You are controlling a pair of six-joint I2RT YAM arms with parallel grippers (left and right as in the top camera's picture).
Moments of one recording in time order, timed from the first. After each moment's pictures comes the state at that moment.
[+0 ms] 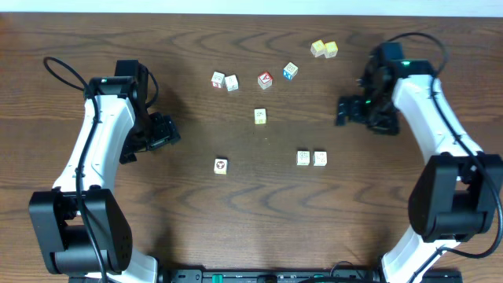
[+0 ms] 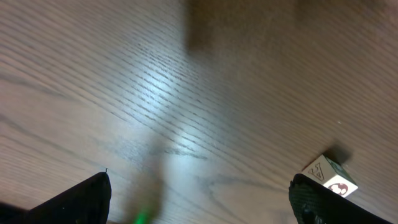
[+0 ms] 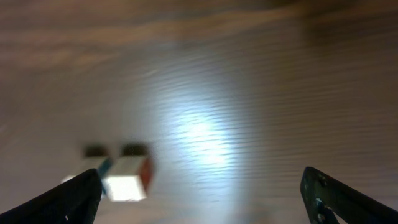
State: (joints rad) left arm 0.03 1.71 1.33 -1.22 0.01 -0.44; right arm 0.02 1.91 1.52 -1.13 -0.11 0.21
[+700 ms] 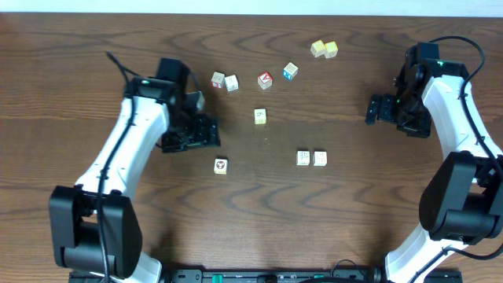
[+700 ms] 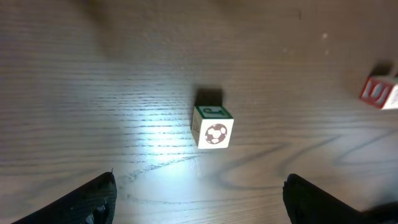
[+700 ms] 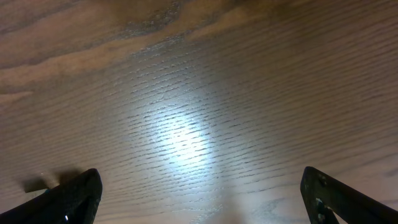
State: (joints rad) left arm -0.20 1.71 1.33 -1.13 0.26 -0.22; right arm -0.11 1.91 1.52 -1.14 0.00 0.21
